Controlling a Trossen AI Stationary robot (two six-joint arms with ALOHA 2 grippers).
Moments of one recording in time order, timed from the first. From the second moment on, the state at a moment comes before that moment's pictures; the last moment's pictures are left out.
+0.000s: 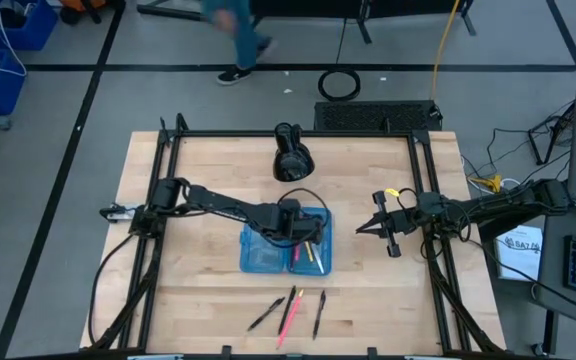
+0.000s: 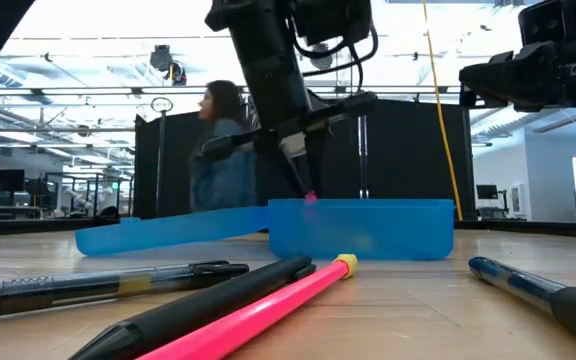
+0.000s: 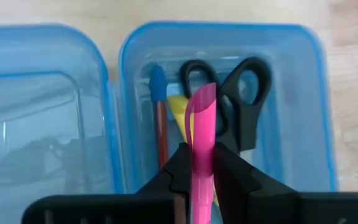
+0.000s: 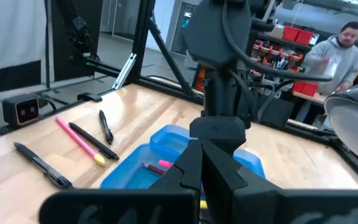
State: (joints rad) left arm -0.12 2.12 1.63 -0.74 -0.32 -1.53; right arm 0.04 0.67 0.01 0.66 -0.21 -0.24
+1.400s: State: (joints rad) left arm -0.09 2.20 1.65 -0.71 -0.23 -1.52; right arm 0.04 0.68 0.01 0.63 -0.22 -0.20
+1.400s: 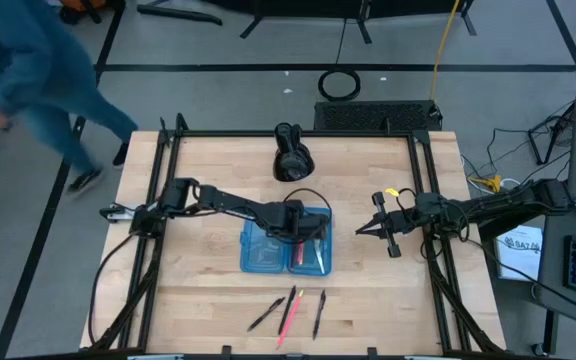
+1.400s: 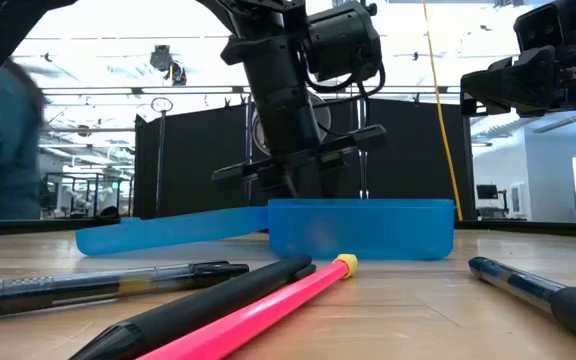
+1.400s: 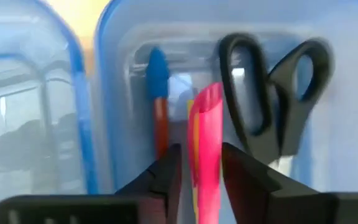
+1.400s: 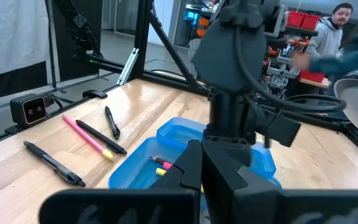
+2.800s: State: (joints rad) left arm -0.74 1.82 1.57 -1.04 -0.95 -1.03; right arm 0.04 0.68 0.01 0.52 -0.27 -0.19
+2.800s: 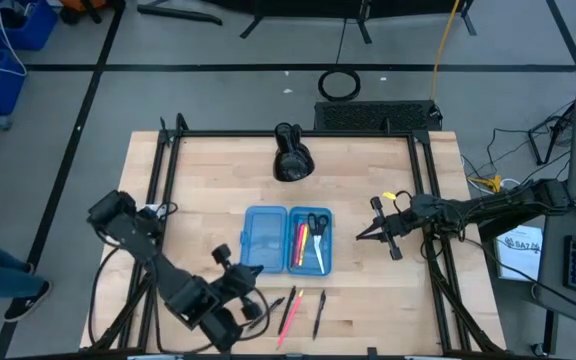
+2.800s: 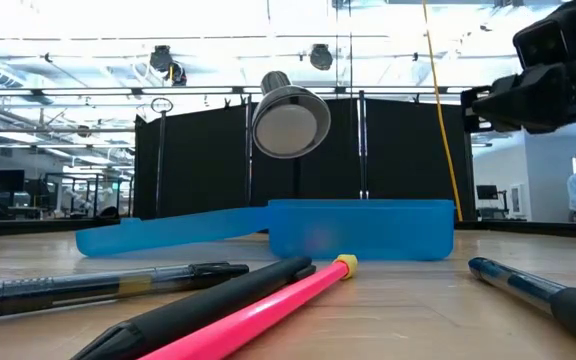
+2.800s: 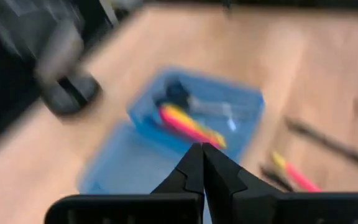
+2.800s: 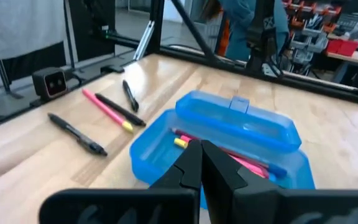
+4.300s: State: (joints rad) left arm -0.55 2.39 2.23 -1.26 0.06 -1.17; right arm 0.04 0.68 0.01 0.70 -0.26 -0.23
